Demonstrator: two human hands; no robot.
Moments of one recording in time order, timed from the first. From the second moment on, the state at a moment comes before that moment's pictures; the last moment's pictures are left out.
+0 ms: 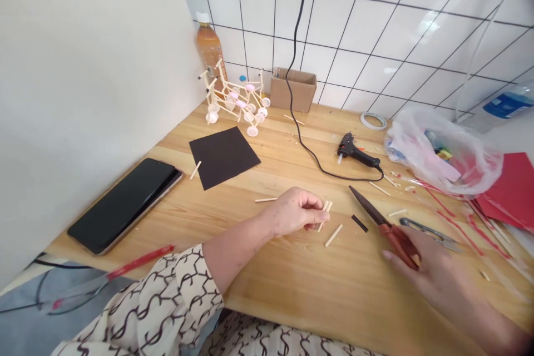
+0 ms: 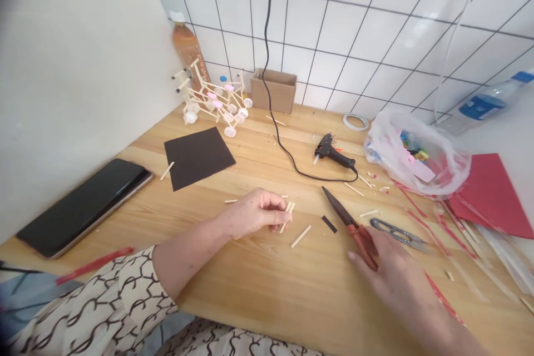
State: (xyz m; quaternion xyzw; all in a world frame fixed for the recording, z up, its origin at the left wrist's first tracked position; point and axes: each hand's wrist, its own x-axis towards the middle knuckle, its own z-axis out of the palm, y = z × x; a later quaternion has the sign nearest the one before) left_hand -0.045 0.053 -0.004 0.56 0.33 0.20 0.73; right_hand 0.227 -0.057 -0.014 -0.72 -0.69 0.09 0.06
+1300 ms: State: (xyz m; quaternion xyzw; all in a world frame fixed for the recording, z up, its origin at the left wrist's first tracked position) left_hand -0.048 0.054 -0.005 0.70 0.35 0.13 0.60; right_hand 0.112 -0.002 0.006 -0.52 -0.81 0.15 0.21
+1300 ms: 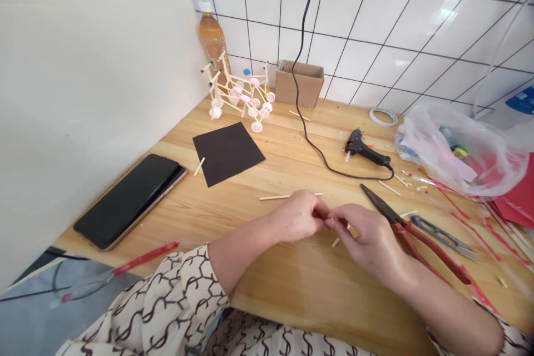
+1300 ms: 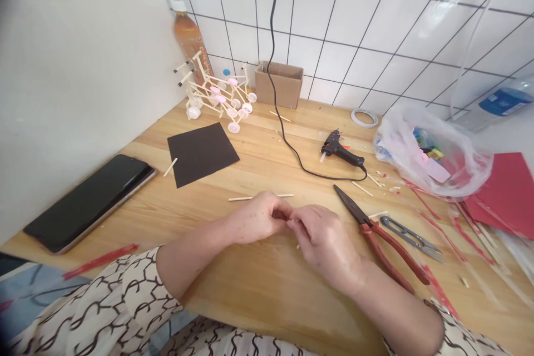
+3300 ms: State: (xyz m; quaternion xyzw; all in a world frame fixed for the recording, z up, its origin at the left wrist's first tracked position) left_hand -0.043 0.048 -0.008 0.70 0.45 0.16 0.54; right_hand 0.132 0.081 0.049 -0.64 -0.70 0.23 0.21
